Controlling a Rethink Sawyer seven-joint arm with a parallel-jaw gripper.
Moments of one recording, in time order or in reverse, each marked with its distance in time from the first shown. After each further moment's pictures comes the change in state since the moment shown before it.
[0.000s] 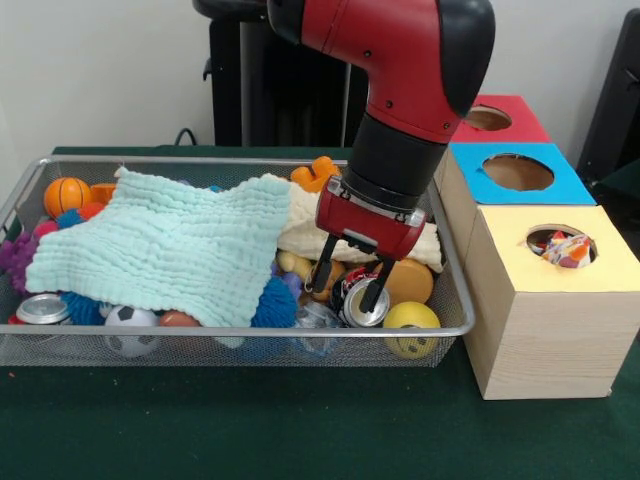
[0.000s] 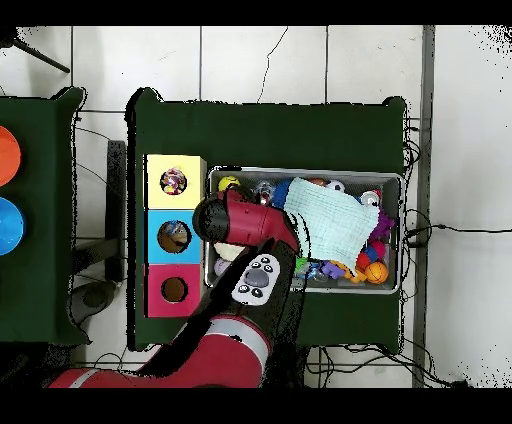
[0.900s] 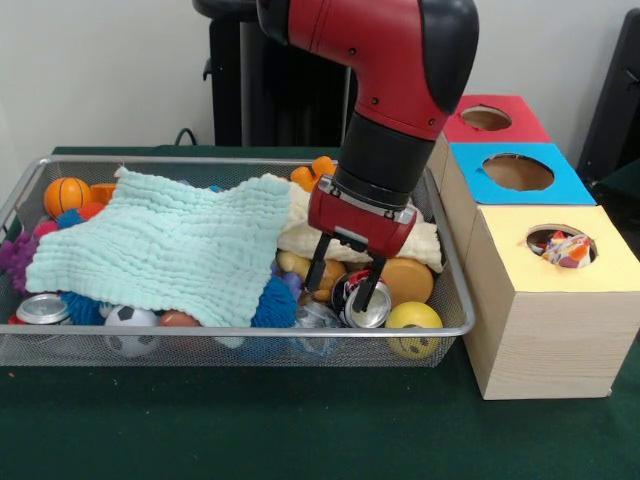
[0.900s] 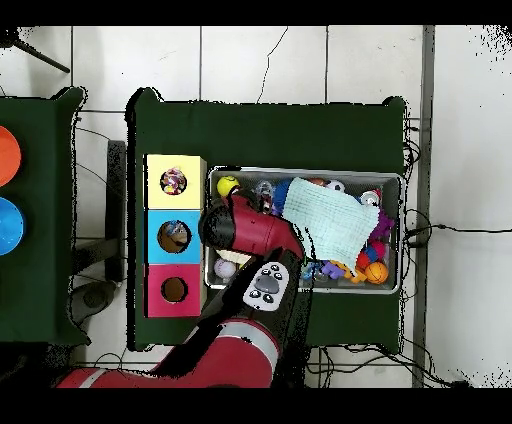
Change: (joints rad) arm -0.024 -0.017 0.029 0.066 0.035 -0.088 0.000
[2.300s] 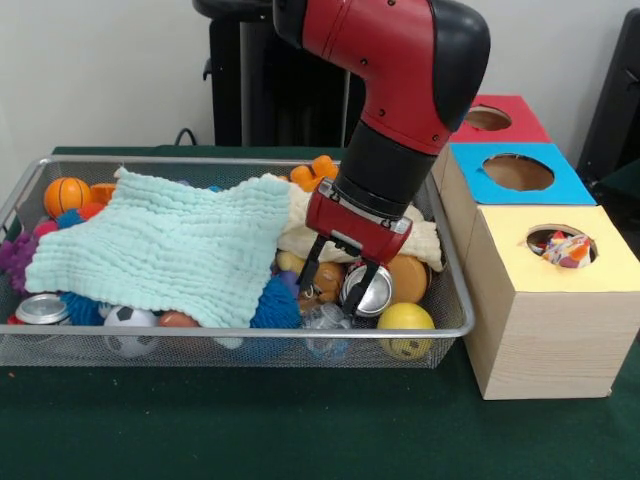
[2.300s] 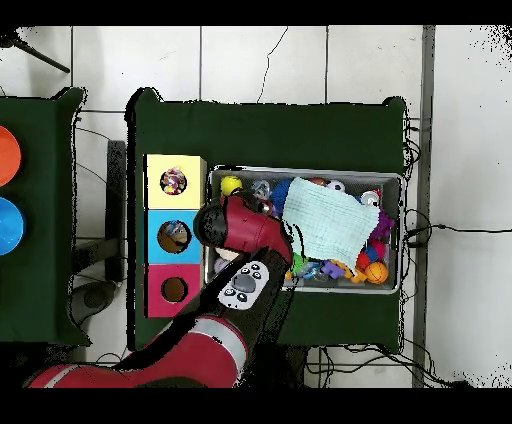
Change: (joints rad) arm 0.087 0.090 -0.118 -0.043 0.105 0.055 0.000
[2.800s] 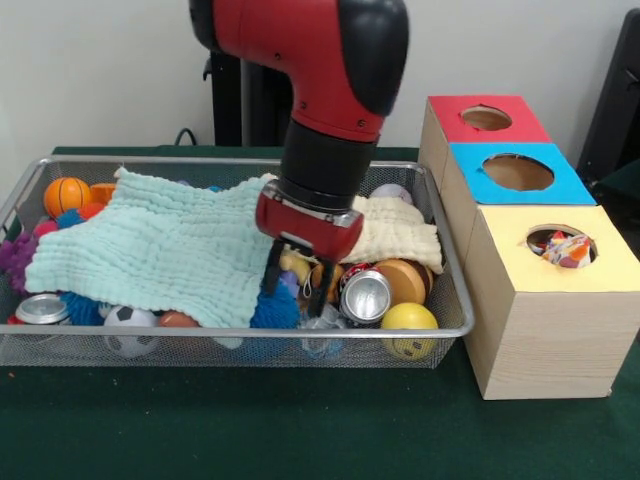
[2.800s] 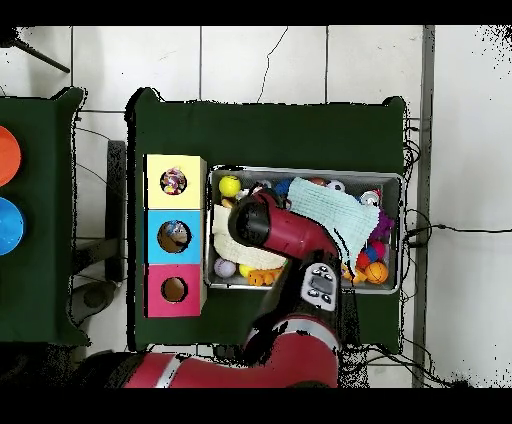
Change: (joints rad) arm -0.281 -0.148 0.250 0.088 -0.149 -0.070 0.000
